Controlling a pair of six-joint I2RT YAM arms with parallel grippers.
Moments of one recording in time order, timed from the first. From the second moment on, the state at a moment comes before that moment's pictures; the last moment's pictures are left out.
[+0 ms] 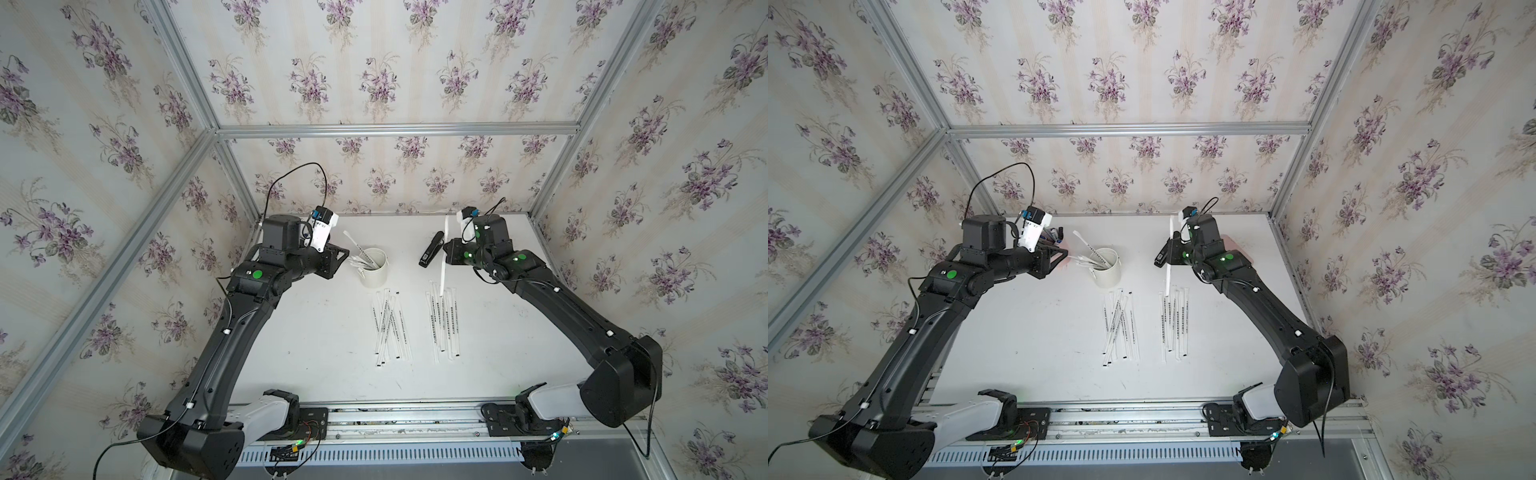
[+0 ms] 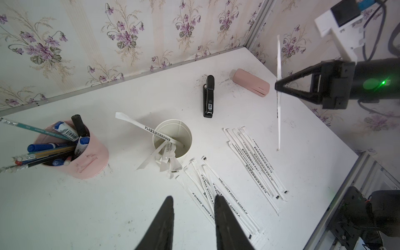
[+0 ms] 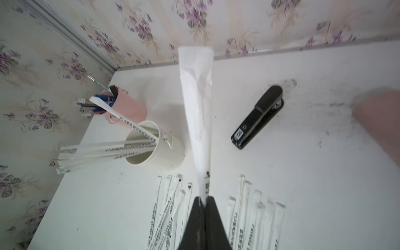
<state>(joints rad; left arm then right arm) -0.21 1.18 1.33 -0.75 0.41 0.02 0.44 1.43 1.21 -0.48 -0.14 0.39</state>
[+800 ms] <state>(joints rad) -0.21 1.20 1.34 -0.78 0.42 0.01 0.37 1.70 1.07 -0.59 -0.28 0.43</state>
